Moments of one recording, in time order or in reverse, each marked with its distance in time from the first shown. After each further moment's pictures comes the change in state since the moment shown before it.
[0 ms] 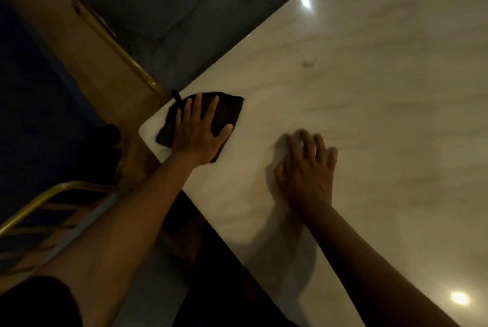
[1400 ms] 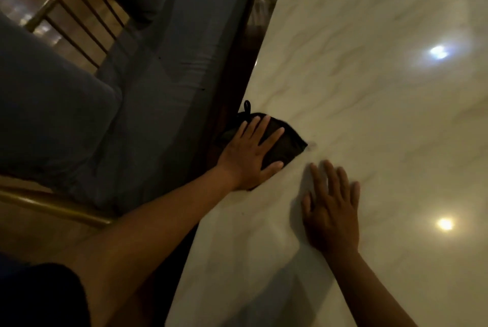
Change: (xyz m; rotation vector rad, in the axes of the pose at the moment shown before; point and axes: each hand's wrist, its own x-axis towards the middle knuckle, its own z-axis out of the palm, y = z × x) left_hand 0.262 0.068 -0.043 0.175 -0.061 1.049; right_hand 0.151 -0.062 0.013 -0.014 0.245 0.604
